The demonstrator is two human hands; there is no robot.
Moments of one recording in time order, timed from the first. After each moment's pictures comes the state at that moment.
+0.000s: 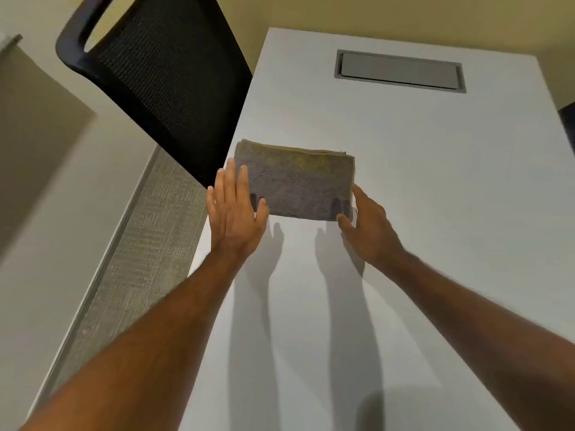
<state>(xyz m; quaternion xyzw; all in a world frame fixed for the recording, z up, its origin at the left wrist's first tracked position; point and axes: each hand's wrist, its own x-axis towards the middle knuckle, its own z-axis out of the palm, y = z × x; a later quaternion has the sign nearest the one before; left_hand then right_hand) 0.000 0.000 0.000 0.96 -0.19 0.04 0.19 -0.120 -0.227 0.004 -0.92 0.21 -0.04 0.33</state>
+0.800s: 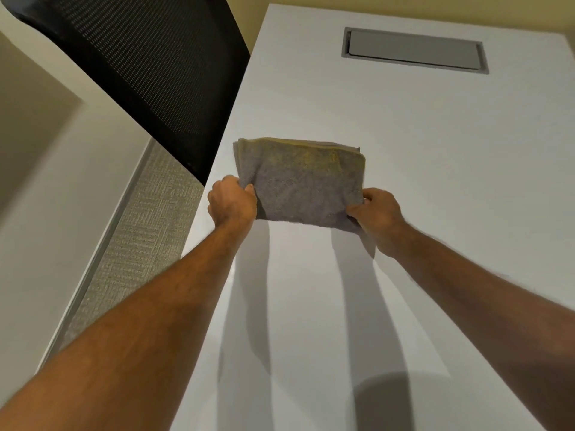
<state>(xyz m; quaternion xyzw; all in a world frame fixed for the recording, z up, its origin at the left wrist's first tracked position) 0.051 -0.029 -0.056 0.93 0.08 -0.08 0.34 -0.076 -0.237 -0.047 -0.75 0.43 0.00 0.51</state>
